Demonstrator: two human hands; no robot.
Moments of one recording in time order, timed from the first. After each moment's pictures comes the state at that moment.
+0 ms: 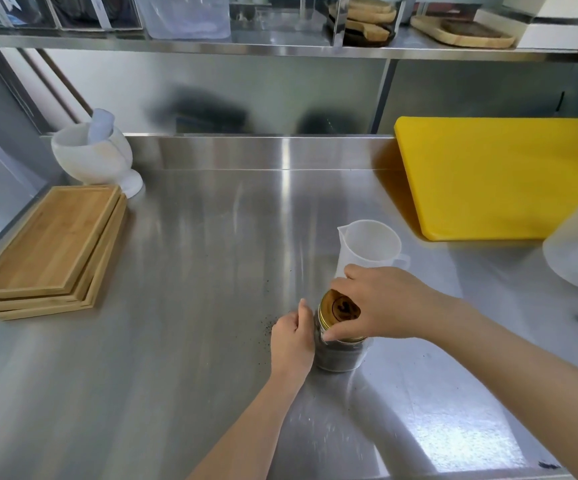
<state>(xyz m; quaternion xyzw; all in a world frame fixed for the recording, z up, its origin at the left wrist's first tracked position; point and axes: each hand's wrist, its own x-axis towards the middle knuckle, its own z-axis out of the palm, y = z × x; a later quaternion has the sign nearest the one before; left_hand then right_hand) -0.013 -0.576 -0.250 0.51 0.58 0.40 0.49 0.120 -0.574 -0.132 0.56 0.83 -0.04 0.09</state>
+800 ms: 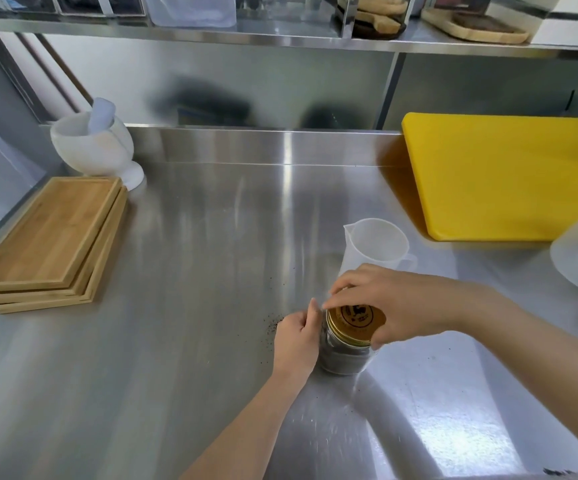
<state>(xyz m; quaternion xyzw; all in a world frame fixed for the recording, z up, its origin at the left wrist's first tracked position) -0.016 -0.573 -0.255 0.53 0.57 0.39 0.50 0.131 -0.569 -0.113 0.45 0.86 -0.21 0.11</state>
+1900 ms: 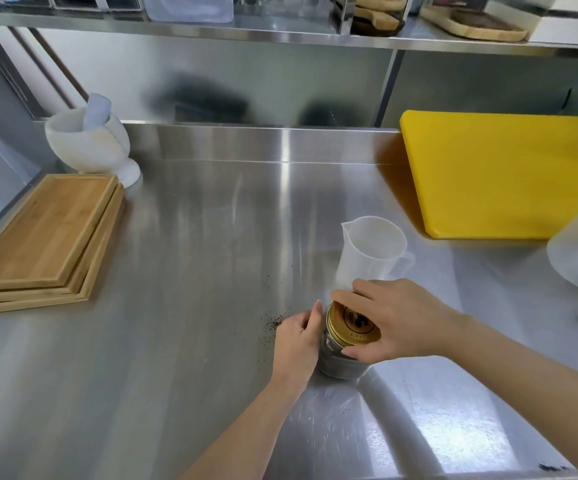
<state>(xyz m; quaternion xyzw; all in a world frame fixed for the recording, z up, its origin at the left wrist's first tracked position) -0.014 -0.580 -0.249 0.52 0.55 0.39 0.52 0.136 -0.591 -0.140 0.45 0.89 -0.02 0.02</state>
